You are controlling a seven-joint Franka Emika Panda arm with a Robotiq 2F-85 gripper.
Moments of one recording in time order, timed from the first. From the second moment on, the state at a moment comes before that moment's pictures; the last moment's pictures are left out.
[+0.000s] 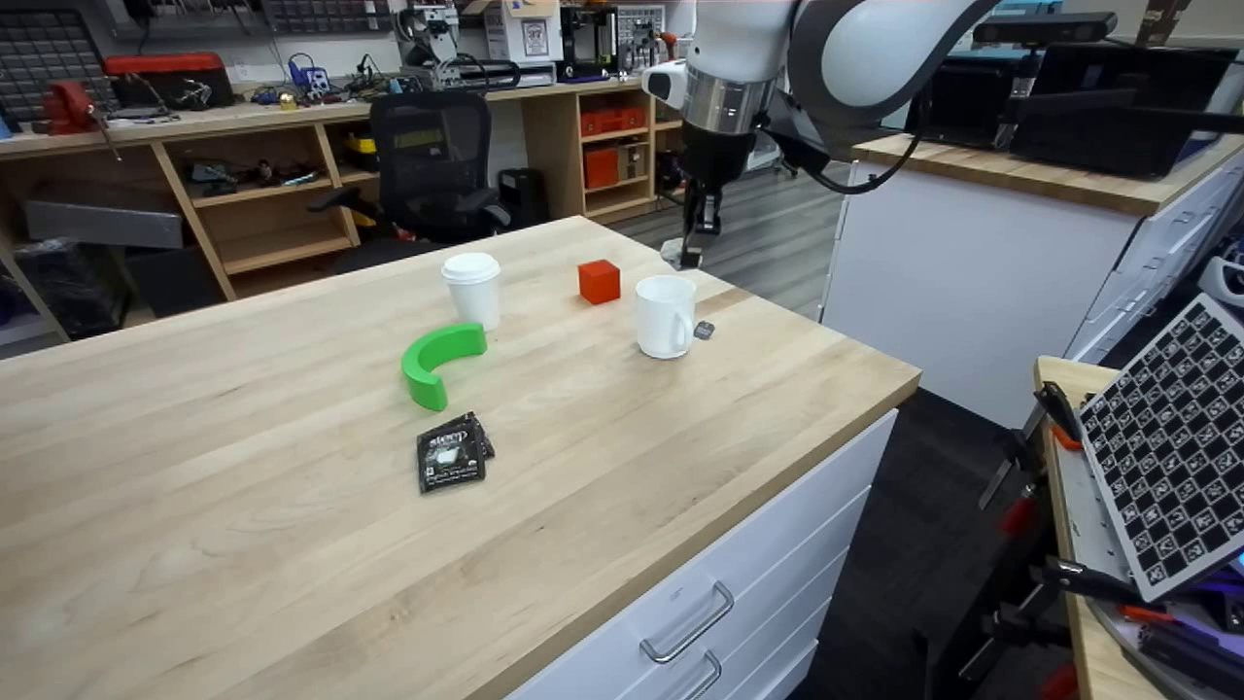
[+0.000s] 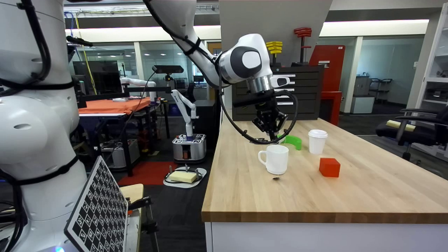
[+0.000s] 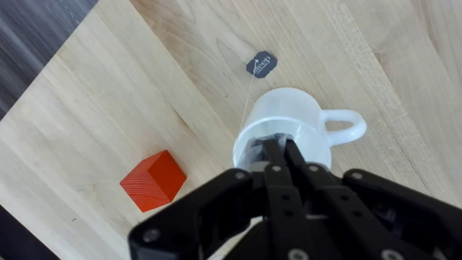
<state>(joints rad) 0.09 0.12 0.01 -2.16 -0.30 2.49 -0.19</state>
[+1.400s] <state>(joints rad) 0.09 0.20 0.03 -2.11 -0.28 2.54 -0.24</state>
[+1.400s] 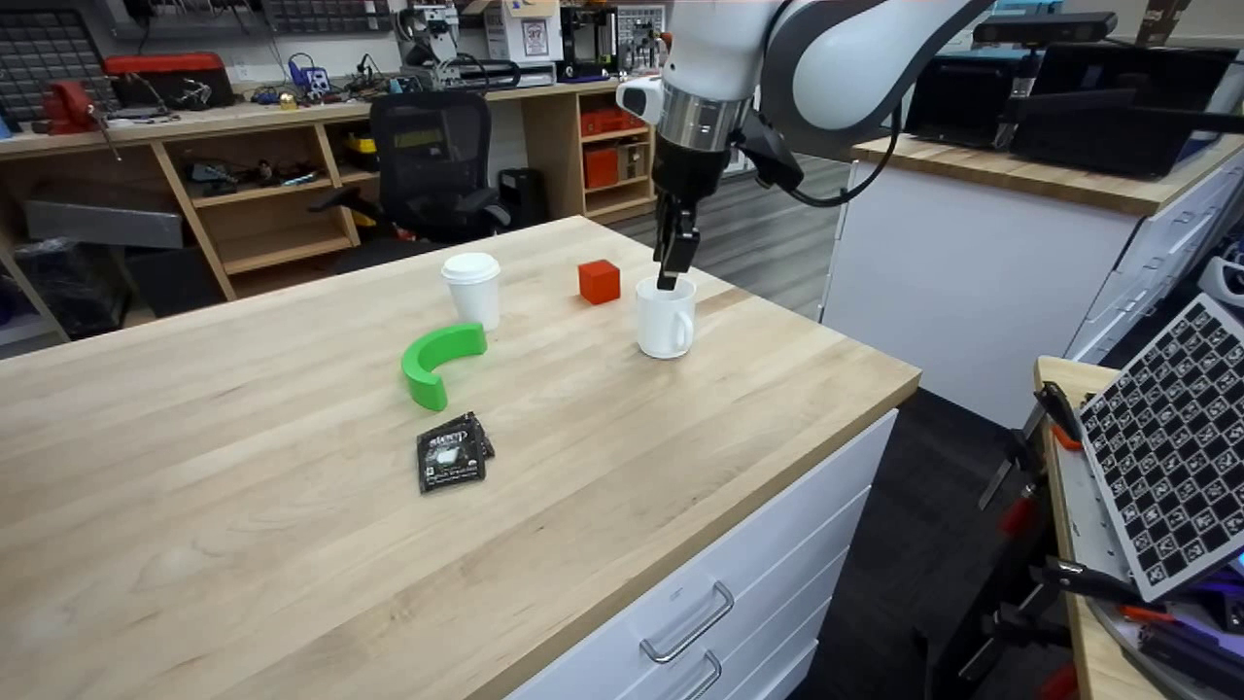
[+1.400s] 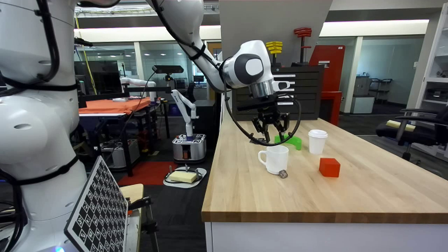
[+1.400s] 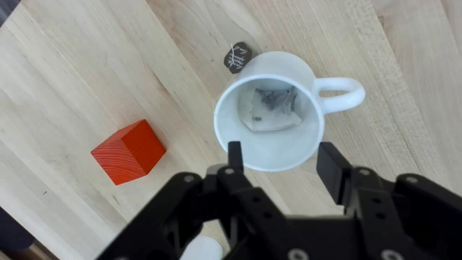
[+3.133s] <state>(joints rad) 0.09 0.19 -0.01 -2.08 -0.30 2.55 -0.23</state>
